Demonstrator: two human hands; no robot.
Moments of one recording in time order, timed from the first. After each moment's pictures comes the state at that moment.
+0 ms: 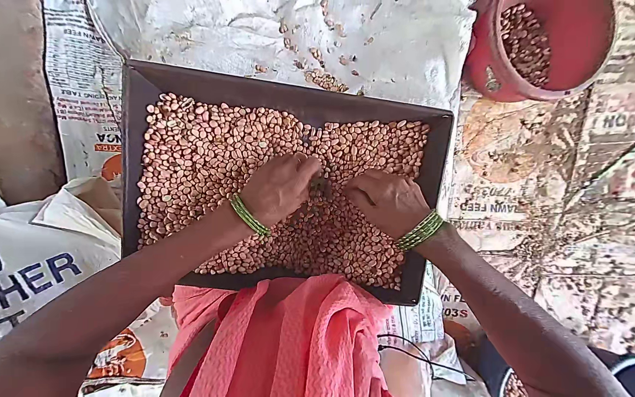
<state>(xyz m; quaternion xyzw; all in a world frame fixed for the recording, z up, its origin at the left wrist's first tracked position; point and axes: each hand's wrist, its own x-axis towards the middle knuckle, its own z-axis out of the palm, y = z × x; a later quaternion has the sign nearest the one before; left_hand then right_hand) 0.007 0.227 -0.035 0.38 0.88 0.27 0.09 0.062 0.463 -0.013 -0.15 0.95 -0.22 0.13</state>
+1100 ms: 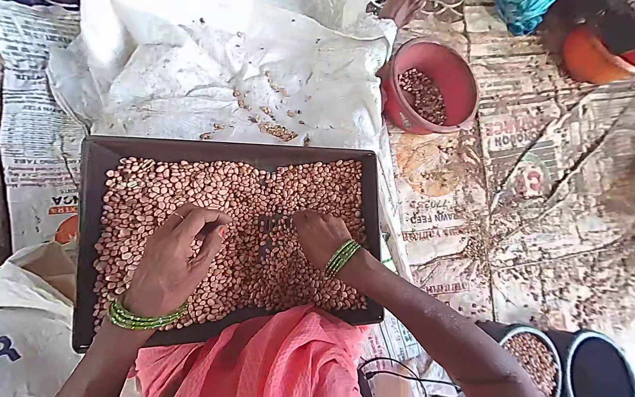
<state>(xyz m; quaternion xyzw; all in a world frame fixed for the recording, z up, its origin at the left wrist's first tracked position) 0.032 0.163 0.003 0.24 0.90 0.36 0.01 0.051 0.407 0.015 -0.03 0.93 -0.07 0.36</state>
